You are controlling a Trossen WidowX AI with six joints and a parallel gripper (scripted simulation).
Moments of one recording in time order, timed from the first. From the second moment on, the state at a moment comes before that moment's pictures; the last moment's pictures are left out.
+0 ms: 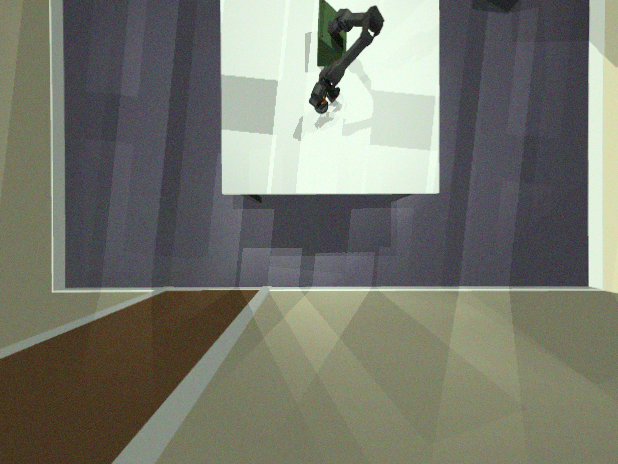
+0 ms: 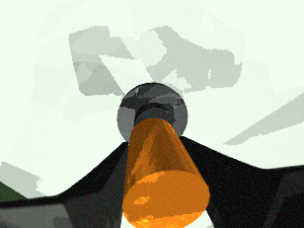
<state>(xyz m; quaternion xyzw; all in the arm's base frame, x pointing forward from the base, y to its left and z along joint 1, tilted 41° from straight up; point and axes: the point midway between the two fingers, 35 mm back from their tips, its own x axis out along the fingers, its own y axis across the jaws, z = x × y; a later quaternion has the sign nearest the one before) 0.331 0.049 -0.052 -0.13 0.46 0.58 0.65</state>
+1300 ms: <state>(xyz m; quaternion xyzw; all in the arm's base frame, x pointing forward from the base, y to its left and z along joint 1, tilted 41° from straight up) 0.337 0.048 -0.053 -0.20 0.39 0.63 0.64</state>
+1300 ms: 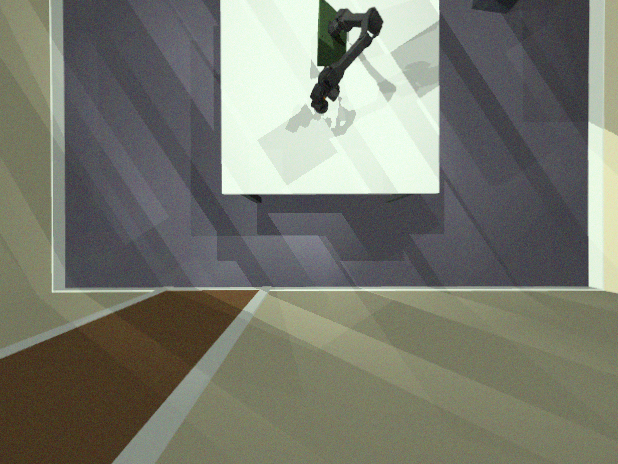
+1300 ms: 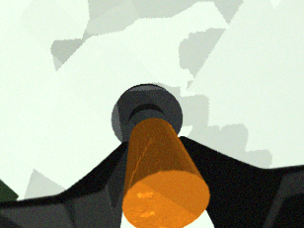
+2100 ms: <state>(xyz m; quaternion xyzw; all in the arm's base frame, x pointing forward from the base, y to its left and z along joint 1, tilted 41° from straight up) 0.333 0.048 -0.051 -0.26 0.33 0.67 0.61</state>
